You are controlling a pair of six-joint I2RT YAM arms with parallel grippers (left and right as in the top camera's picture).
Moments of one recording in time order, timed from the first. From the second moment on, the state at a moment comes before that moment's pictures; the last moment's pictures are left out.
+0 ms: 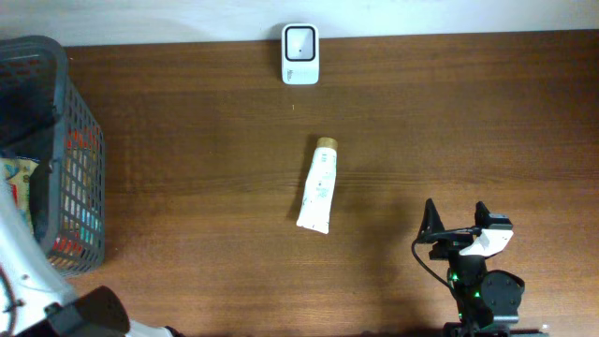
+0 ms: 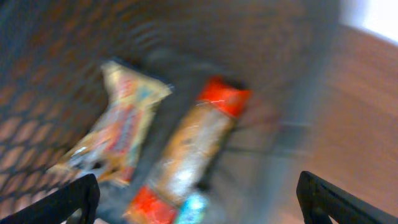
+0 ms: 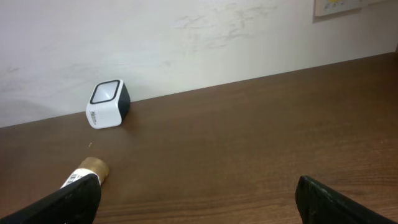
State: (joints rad) left arm 0.51 1.70 2.06 -1.28 -0.08 0.00; right arm -0.05 0.01 0.01 -0.07 -0.05 0.20
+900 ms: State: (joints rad) left arm 0.76 2.33 2.06 -1.10 -0.25 0.17; right arm -0.05 0.01 0.01 -0.07 -0.05 0.20
